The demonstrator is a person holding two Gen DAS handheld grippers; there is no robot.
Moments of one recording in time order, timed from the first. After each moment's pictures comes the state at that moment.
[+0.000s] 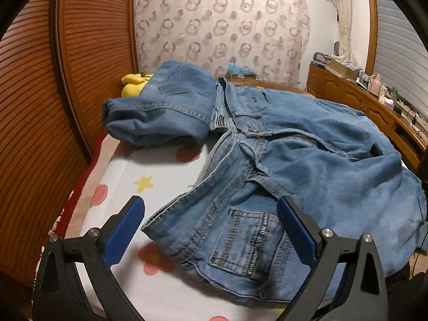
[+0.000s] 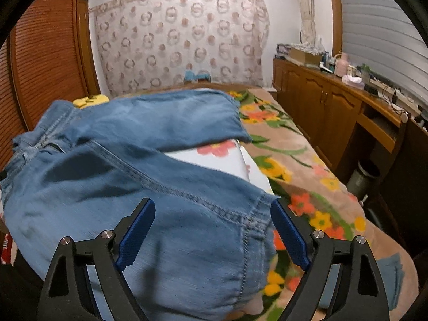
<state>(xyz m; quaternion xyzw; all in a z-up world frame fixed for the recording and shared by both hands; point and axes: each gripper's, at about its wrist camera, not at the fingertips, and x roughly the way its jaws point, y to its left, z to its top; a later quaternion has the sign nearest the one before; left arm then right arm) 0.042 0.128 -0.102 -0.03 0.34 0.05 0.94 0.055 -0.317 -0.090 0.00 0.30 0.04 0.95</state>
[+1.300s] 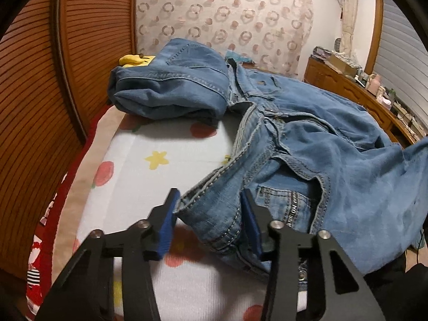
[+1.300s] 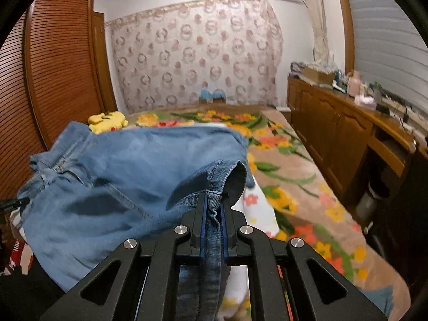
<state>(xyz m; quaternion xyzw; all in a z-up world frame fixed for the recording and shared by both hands) 0.035 0.159 -0.120 -0.06 0.37 0.03 0.93 0.045 -0.333 -0.023 0.00 0.21 0.09 0.97</state>
